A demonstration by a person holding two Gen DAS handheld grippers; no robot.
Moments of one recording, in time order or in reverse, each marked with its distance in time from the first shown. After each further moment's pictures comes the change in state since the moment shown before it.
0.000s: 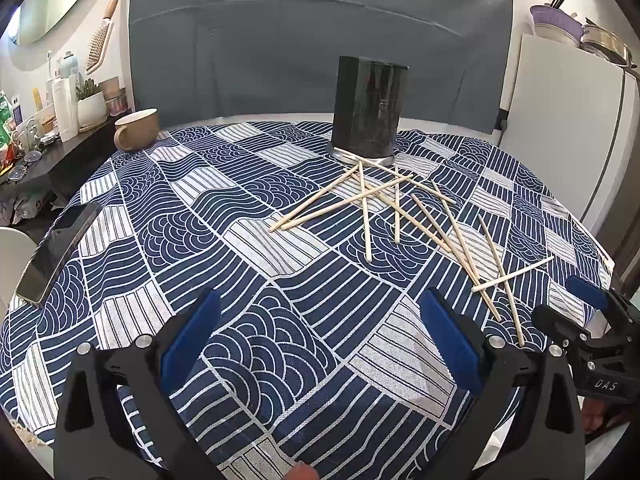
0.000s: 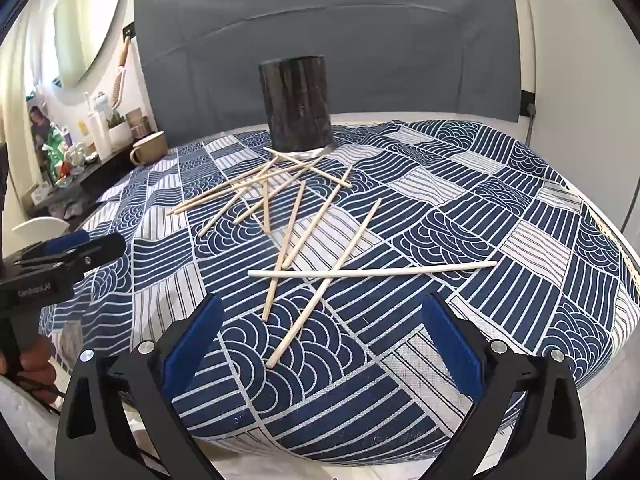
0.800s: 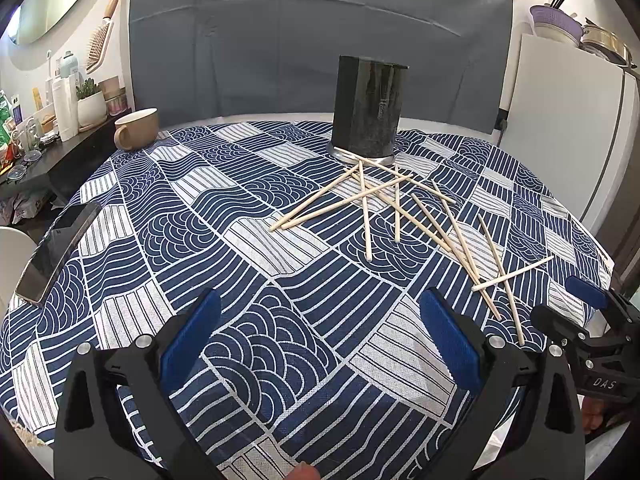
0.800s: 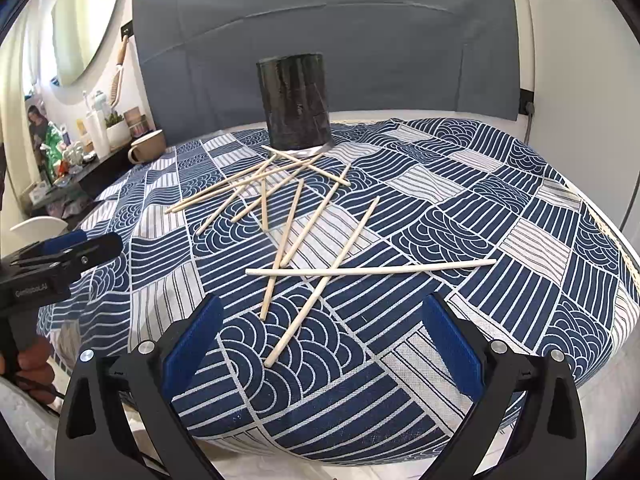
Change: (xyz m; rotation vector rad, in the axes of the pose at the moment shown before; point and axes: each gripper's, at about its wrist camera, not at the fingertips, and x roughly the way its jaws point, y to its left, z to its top) left arm -0.001 -0.001 -0.003 0.001 -0.003 -0.003; right arm 0.003 0.000 -0.001 0.003 0.004 -0.007
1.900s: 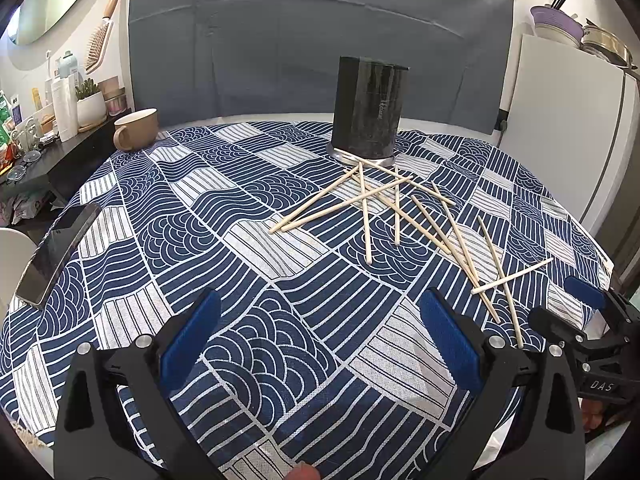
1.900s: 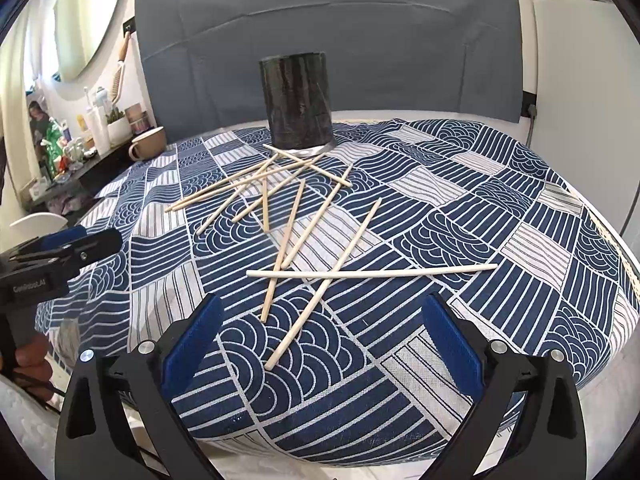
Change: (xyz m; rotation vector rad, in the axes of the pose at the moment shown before) left arm -0.001 0.000 0.005 0.000 0.006 0.000; right arm 0.000 0.002 0.003 -0.017 0.010 -0.001
